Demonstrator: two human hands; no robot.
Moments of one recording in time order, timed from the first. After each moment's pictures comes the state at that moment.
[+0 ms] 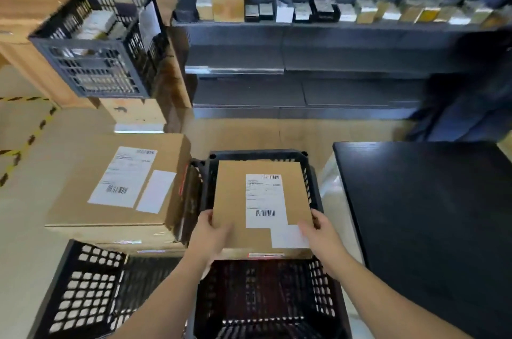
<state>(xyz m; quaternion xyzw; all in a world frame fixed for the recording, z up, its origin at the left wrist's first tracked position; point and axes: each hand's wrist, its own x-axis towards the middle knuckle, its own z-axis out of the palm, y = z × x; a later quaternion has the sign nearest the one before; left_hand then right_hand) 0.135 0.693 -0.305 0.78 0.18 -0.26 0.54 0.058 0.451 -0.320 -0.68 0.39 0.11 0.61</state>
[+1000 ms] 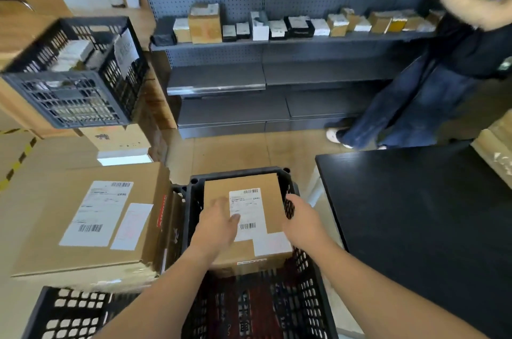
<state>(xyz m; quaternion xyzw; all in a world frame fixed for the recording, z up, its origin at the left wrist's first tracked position) 0.187 0.620 -0.256 0.93 -0.06 -0.22 0.29 0.115 0.430 -0.269 -0.85 0.28 0.10 0.43</state>
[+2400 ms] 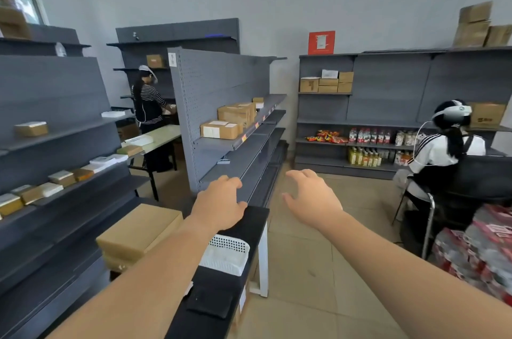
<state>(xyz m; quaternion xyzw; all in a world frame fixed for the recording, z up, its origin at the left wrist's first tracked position) -0.344 -0.045 0.070 0.64 -0.74 -0.03 0.20 -0.562 -0.041 0.073 -0.73 0.64 -0.24 0.06</state>
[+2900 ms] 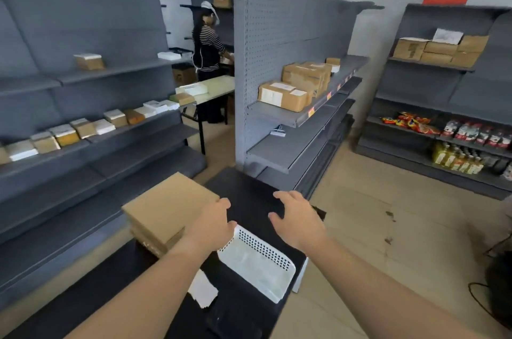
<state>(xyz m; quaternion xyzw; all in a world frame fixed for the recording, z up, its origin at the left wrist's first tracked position) -0.188 -0.253 -0.083 0.77 -0.61 -0.15 0.13 -0.394 -0.305 -0.056 -0.81 0.54 -0.13 0.19</state>
